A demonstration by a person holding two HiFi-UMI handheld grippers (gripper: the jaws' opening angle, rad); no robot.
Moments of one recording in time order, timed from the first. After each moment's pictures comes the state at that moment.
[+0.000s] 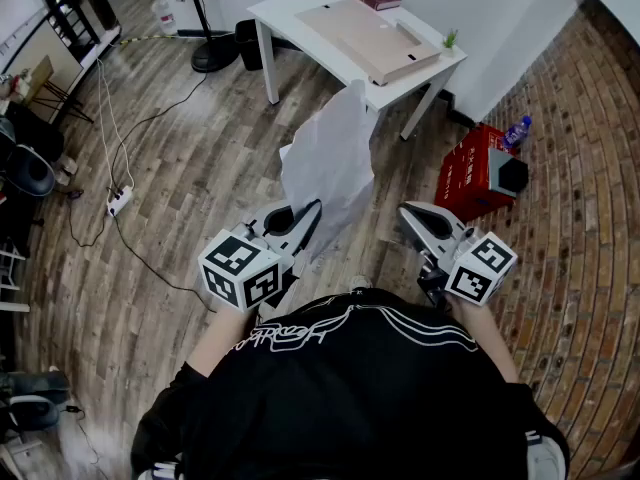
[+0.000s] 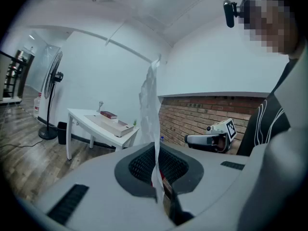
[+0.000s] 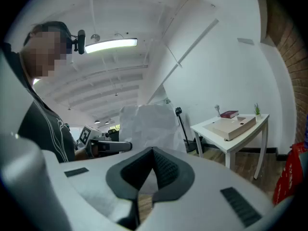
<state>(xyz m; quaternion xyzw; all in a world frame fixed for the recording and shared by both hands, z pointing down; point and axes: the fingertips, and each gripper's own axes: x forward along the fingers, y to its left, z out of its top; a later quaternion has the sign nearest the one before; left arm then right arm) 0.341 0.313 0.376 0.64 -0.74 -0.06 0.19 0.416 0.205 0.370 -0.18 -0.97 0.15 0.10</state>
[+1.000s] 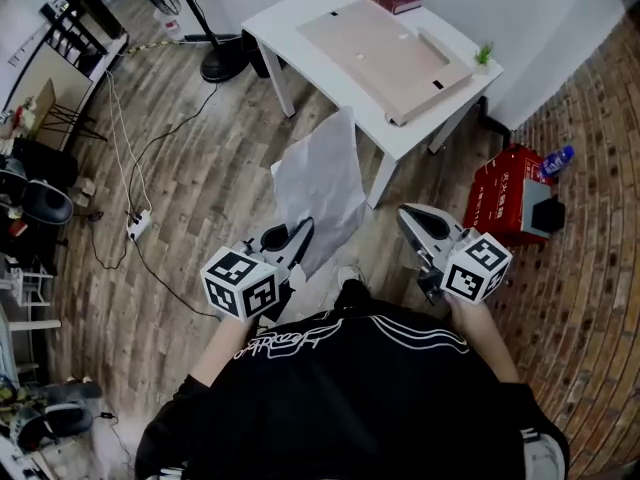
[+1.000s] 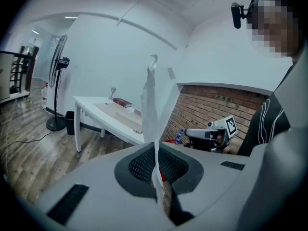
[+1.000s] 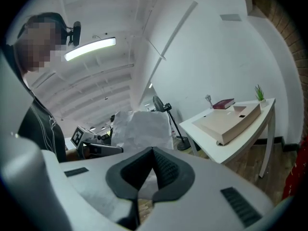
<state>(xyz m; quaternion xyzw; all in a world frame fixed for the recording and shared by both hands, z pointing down) 0.177 0.209 0.434 0.59 -0.75 -0.03 0.28 0.243 0.071 0.430 -0.16 -0.96 0.21 0.13</state>
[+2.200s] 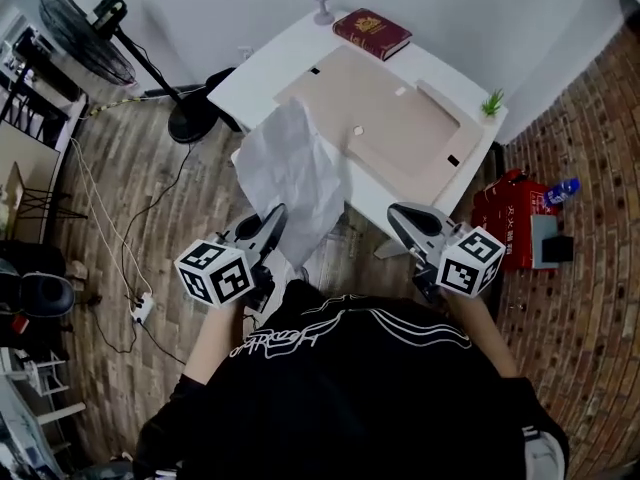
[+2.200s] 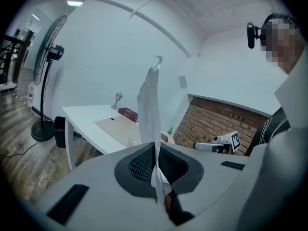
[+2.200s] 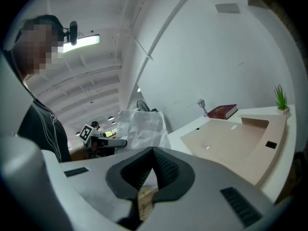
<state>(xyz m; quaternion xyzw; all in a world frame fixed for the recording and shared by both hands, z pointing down) -0.125 0.111 0.419 0.63 -0.72 -0.07 0.28 0.003 -0.024 0.425 -0.09 -0.96 0.22 0.12</state>
